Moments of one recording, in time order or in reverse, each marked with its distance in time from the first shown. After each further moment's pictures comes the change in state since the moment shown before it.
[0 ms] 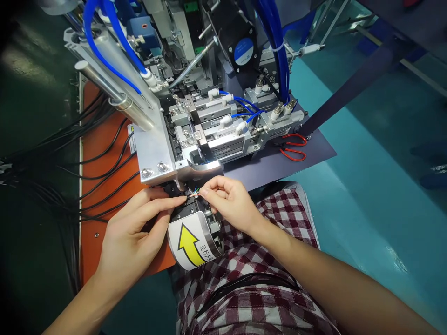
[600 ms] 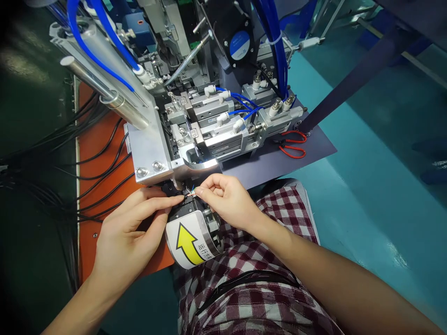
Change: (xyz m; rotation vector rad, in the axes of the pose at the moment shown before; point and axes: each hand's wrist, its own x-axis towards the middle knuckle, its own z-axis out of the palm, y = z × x) left_hand 0.004 0.005 -0.001 0.027 -0.004 -0.031; right_hand 0.002 -0.010 0.000 -0.139 0.000 0.047
